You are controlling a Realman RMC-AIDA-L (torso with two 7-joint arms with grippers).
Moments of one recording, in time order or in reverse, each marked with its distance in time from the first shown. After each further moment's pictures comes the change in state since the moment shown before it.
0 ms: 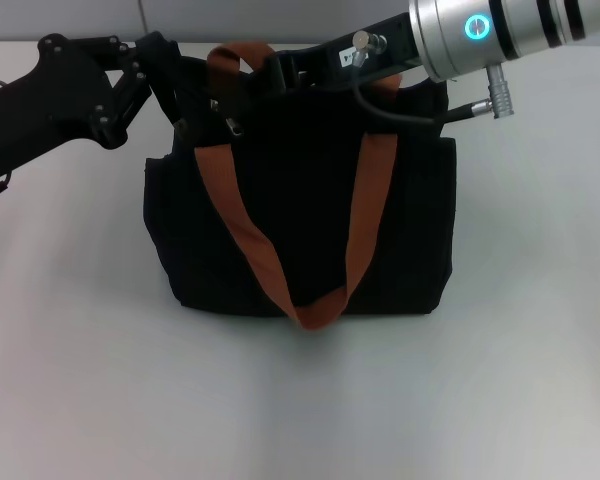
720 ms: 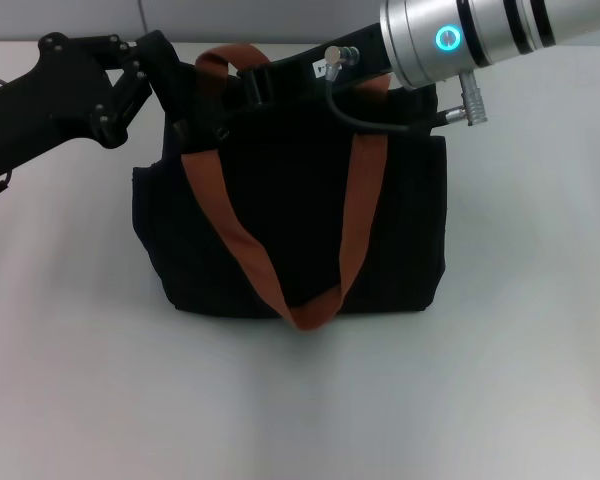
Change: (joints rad) left arm -0.003 0.002 -0.001 -0.002 0.000 0.008 -0.006; right arm 0.008 0.006 -0.085 0.001 0.045 0.050 -0.031
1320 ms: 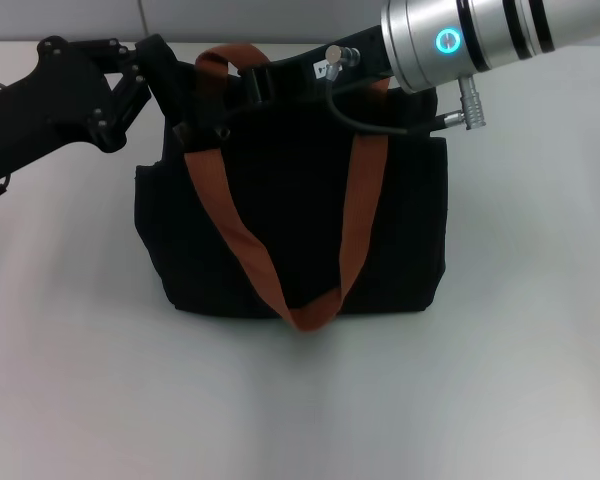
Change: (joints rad) left arm 0.007 0.000 0.000 0.002 0.000 0.011 0.000; right arm 0.000 -0.002 0.002 0.029 0.018 0.009 0.010
